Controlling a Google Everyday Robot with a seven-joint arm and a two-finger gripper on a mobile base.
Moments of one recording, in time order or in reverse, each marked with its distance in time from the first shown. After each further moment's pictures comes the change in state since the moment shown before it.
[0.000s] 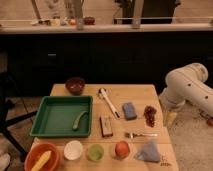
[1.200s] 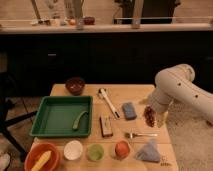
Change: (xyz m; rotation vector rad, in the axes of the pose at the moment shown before) arm -0.072 0.017 0.002 -0.028 -0.141 -0.681
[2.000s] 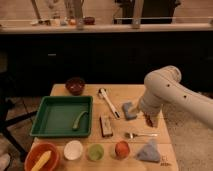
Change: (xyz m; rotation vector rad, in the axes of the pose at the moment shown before) arm -0.038 -0.004 0.011 -0.045 -0.068 -0.448
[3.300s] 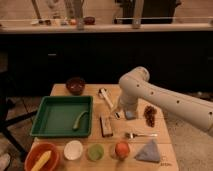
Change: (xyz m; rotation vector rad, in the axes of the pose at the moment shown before) arm 0.018 -0.091 0.062 -0.024 0.030 -0.328
